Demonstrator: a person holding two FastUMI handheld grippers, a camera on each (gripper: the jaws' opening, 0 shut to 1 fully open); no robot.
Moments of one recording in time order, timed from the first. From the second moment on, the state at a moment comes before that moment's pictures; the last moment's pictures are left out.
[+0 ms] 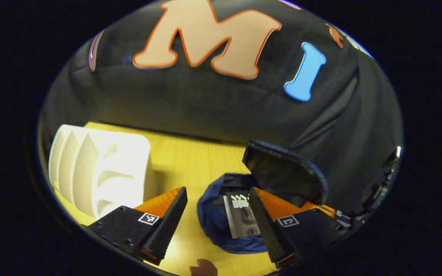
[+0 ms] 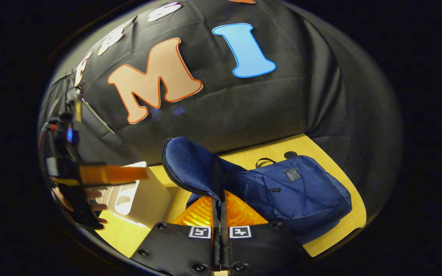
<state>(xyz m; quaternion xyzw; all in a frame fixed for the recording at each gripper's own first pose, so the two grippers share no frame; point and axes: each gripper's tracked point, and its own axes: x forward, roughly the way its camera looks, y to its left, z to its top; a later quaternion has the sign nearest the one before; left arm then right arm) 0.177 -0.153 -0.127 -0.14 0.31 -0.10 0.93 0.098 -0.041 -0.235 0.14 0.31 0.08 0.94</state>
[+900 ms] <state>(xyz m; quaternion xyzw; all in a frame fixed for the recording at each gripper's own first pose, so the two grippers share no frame) 0.100 -0.023 0.004 -0.06 0.15 0.00 0.99 0.059 0.003 -0.122 0.07 0.24 0.11 0.96</state>
